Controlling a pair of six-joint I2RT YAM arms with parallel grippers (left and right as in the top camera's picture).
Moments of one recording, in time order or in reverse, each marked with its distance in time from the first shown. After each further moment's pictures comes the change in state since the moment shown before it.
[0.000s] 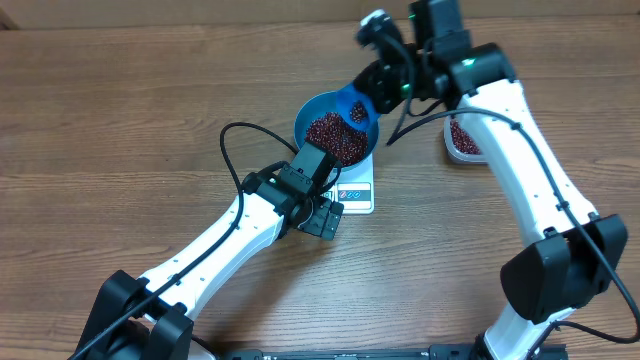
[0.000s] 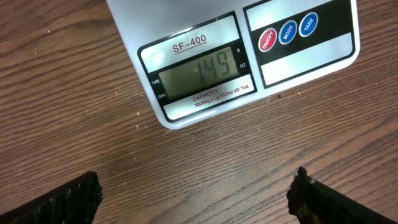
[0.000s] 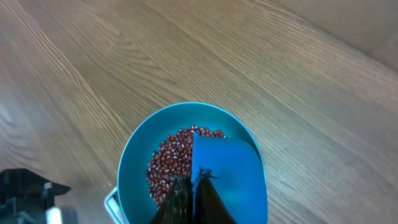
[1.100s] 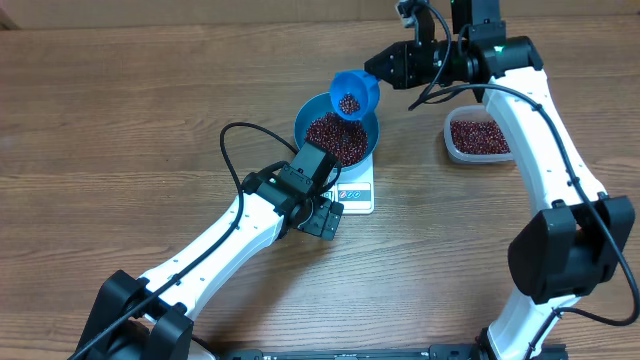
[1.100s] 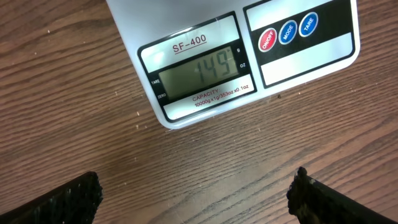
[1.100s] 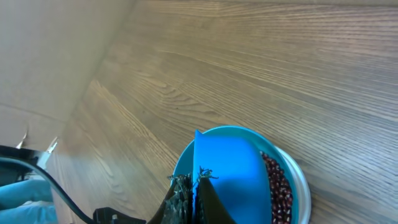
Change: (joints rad) left arm 0.000 0.000 0.000 0.000 0.000 0.000; right arm -0.178 0.066 0.000 0.109 -0.378 0.328
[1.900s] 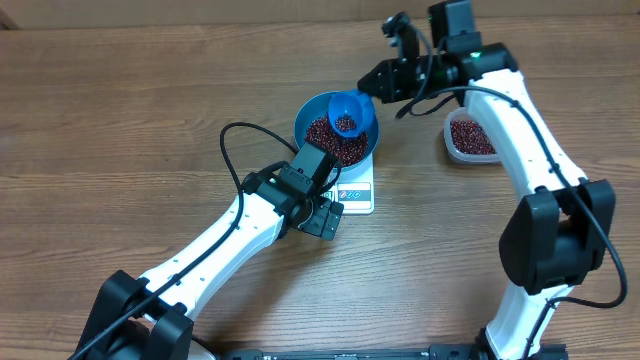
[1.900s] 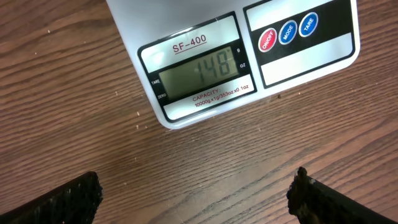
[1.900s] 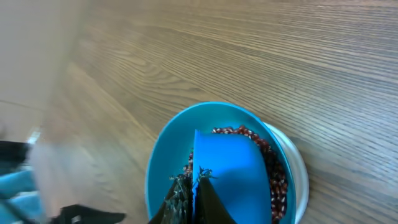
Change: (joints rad) left arm 0.000 0.000 0.000 0.000 0.000 0.000; right arm 0.031 0.056 -0.043 -0.007 0.046 -0.011
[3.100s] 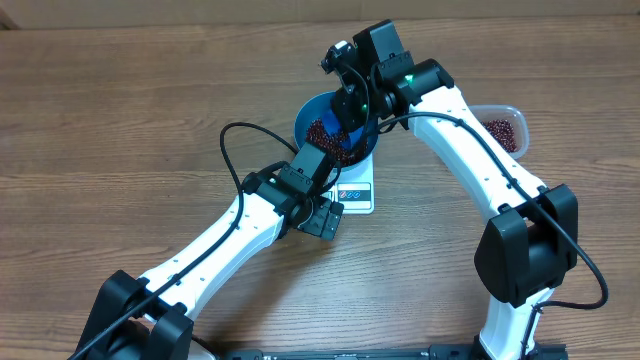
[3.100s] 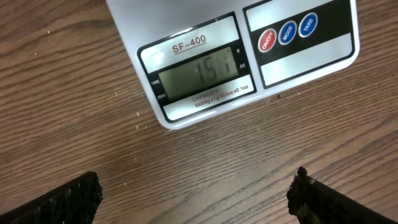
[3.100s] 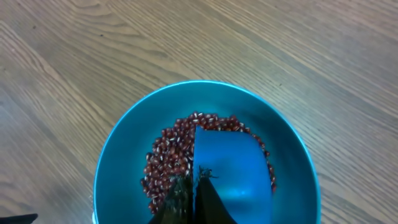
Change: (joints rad) left arm 0.000 0.000 0.000 0.001 0.000 0.000; right arm 0.244 -0.001 0.000 -0.050 0.461 -0.185
